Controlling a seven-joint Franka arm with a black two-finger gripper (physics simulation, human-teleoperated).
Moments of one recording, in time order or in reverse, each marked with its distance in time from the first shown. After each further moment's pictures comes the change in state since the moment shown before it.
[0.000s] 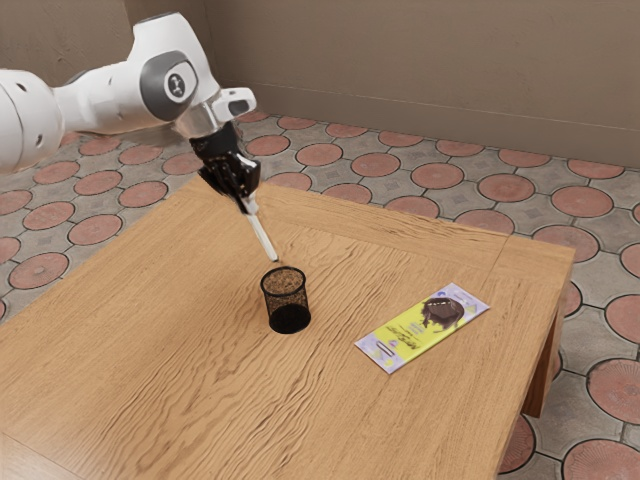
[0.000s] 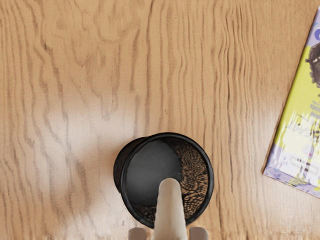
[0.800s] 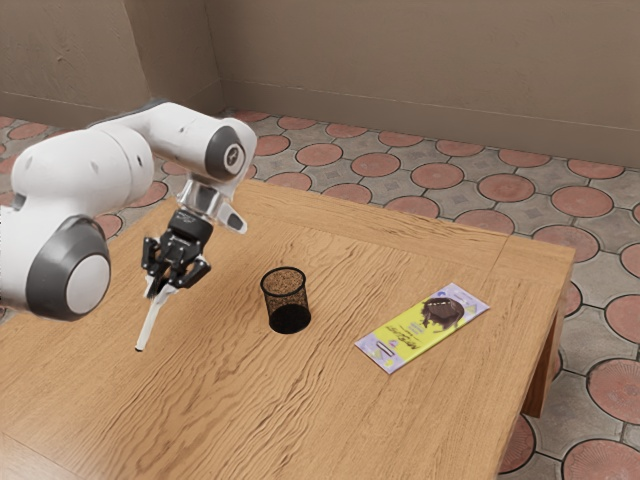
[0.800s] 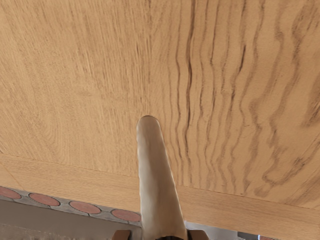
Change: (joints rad) arm 0.011 0.468 0.055 0.385 0.409 -0.903 -0.125
